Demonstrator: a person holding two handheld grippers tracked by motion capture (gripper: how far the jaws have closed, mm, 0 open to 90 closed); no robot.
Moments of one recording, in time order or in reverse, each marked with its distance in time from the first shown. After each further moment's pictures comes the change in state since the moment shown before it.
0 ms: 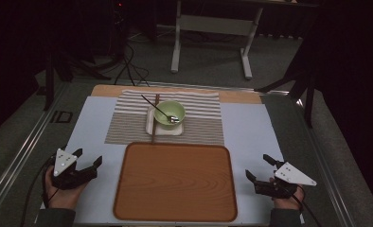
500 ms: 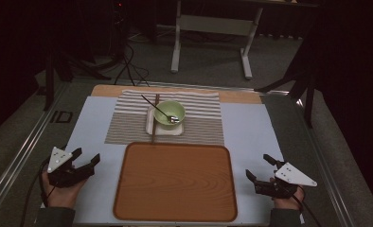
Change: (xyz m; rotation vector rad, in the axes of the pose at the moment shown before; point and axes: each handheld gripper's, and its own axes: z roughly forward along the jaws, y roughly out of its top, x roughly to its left) left arm 0.010 0.002 0.001 -0.005 -0.042 -0.108; right arm 0.000 0.001 -0.001 -0.011 -0.006 -0.002
